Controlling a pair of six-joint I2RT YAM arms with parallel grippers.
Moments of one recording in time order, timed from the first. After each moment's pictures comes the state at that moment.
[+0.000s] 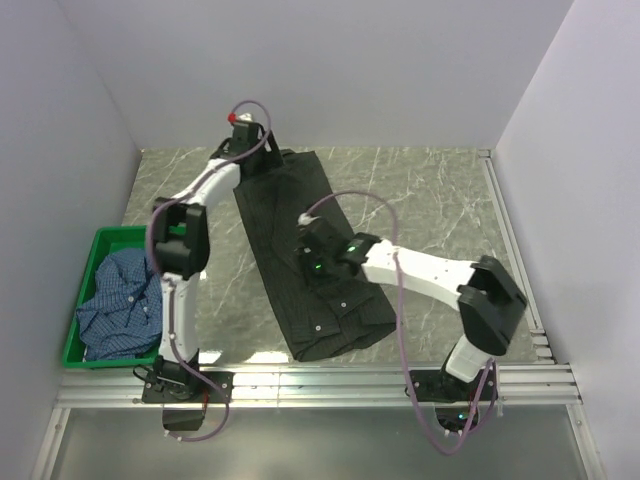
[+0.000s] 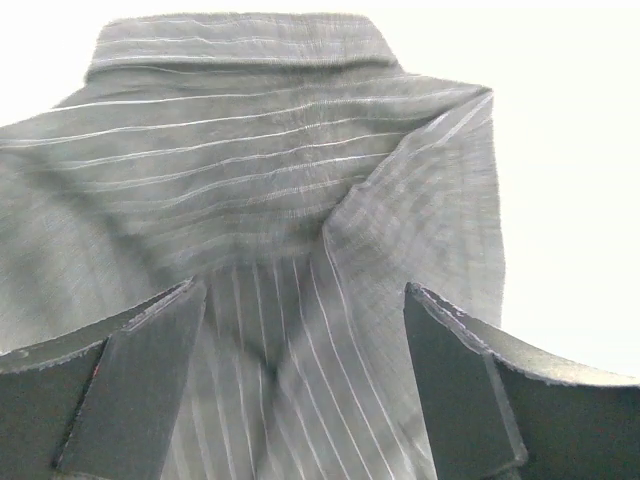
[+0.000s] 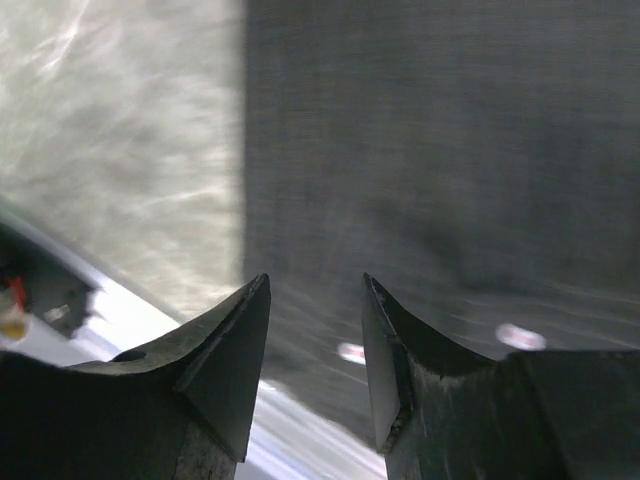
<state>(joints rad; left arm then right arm) -0.25 2.30 1.95 -0.31 -0.03 -0.53 0.98 1.70 1.25 -0.54 0.00 0.59</state>
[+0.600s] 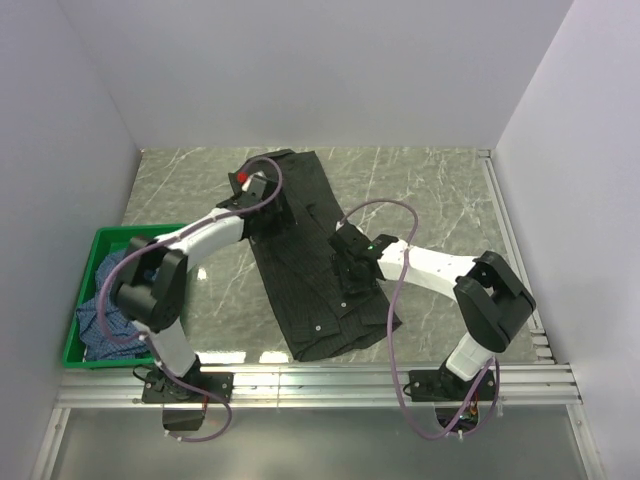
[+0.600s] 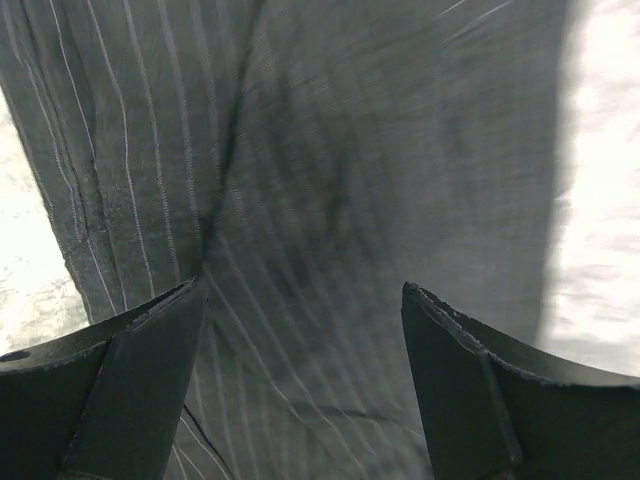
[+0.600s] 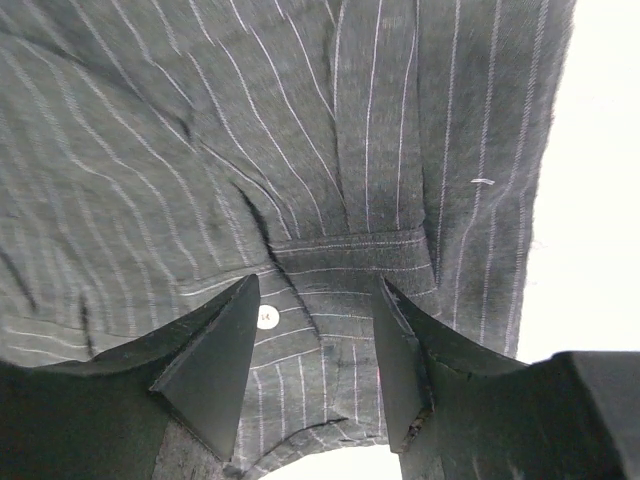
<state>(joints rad) -0.45 1.70 1.20 -0.34 -0.12 -0.79 0.77 1.63 1.02 -0.59 0.12 0.51</state>
